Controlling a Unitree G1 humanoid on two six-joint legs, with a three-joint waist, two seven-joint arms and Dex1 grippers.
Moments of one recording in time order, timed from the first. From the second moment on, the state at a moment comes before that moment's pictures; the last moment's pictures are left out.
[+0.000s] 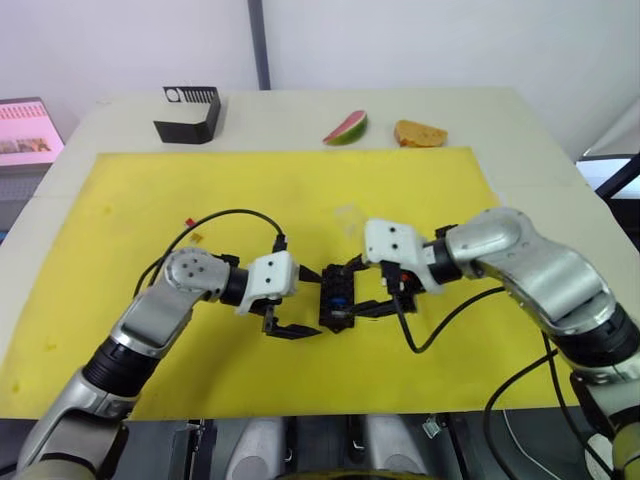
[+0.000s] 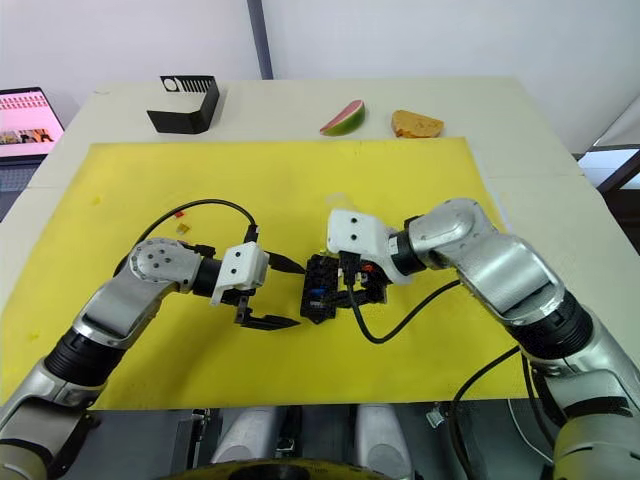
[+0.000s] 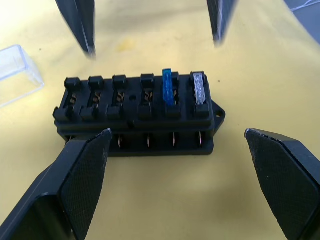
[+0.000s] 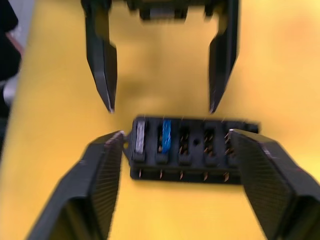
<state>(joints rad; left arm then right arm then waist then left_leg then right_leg) -0.44 0.65 -0.33 -0.20 -0.23 0.30 -1.22 -0.72 -0.81 0.34 -0.48 0.40 0.93 1.13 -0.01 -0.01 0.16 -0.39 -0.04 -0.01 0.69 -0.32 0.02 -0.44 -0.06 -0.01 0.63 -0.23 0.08</state>
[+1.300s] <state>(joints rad) -0.47 0.66 -0.32 -0.18 -0.25 0.31 -1.24 -0.38 -0.65 0.22 -0.35 0.45 0.68 1.04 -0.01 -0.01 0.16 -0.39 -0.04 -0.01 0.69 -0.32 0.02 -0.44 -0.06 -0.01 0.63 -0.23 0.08</state>
